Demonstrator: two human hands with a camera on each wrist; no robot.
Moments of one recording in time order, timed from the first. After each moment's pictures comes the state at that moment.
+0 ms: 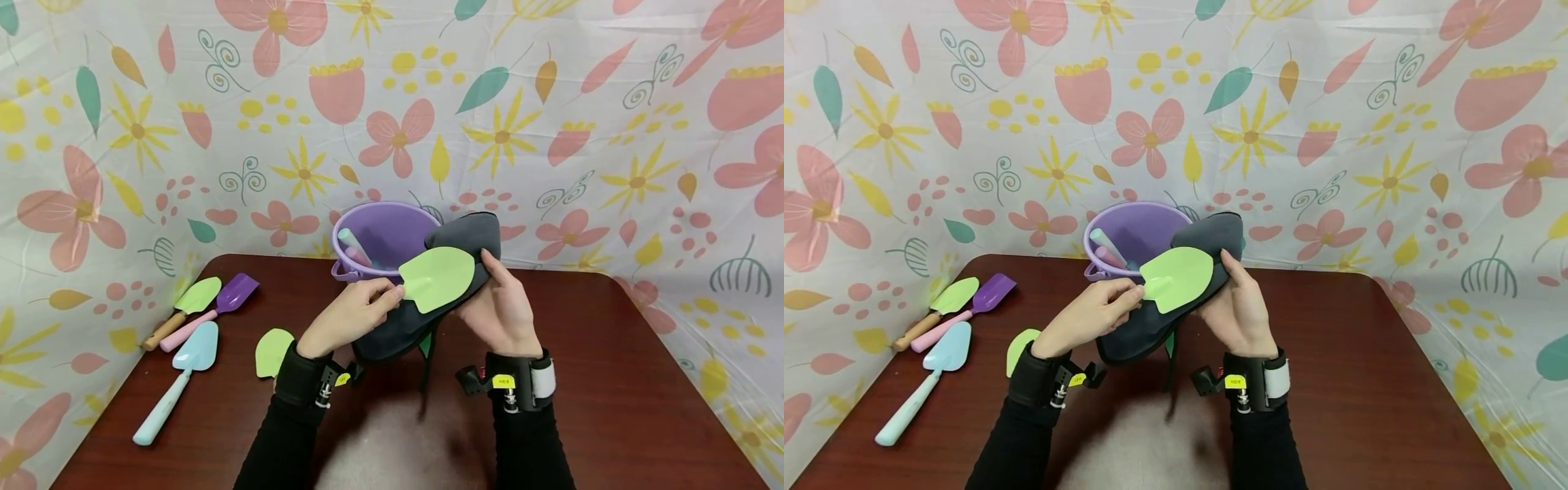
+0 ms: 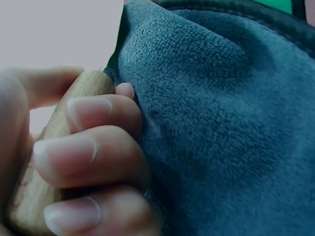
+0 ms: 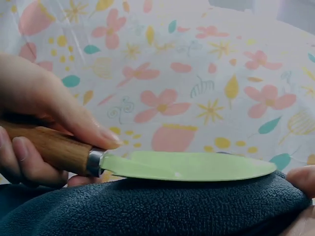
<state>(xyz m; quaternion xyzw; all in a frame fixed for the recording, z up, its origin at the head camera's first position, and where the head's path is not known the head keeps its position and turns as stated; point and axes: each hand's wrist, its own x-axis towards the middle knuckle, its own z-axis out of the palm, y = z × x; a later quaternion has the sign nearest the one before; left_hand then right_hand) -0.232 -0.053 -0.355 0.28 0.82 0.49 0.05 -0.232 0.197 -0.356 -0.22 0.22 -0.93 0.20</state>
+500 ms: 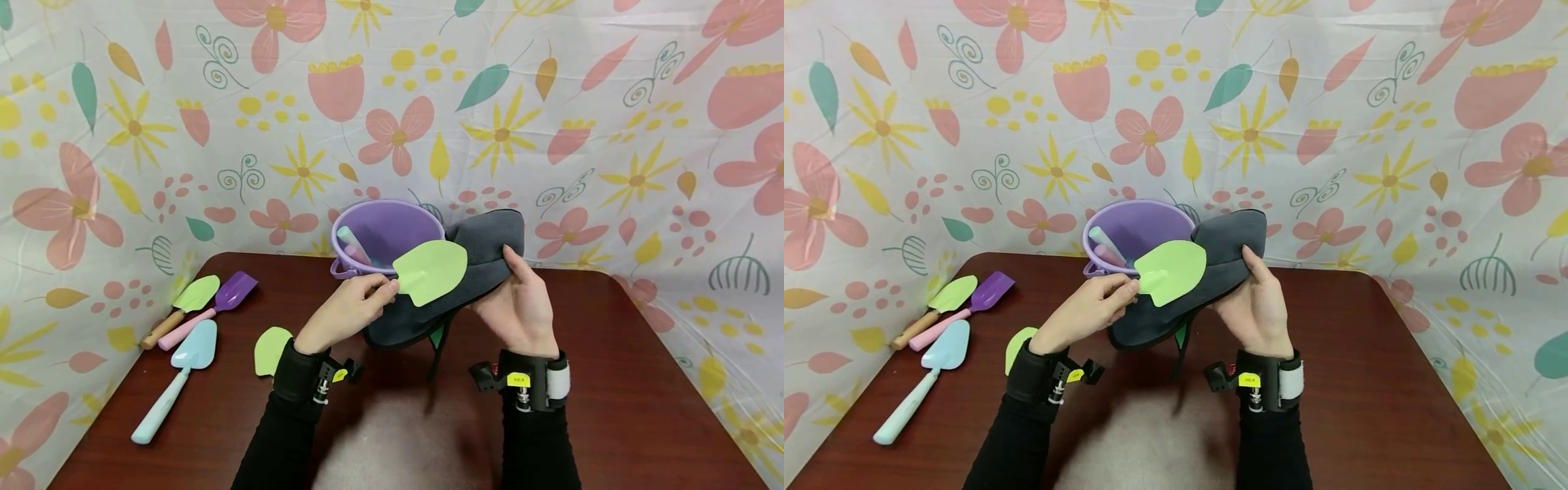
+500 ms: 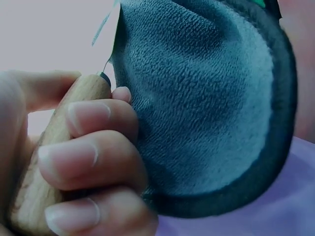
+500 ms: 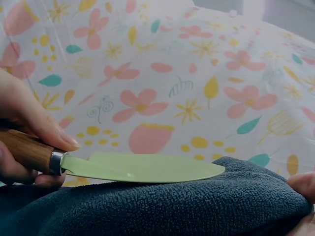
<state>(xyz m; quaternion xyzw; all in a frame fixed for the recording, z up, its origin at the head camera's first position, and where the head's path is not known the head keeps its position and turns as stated) -0.236 -0.058 -0.358 0.27 0.82 0.50 0.04 -0.229 0.216 -0.356 -0.23 0.13 -0.94 0.20</state>
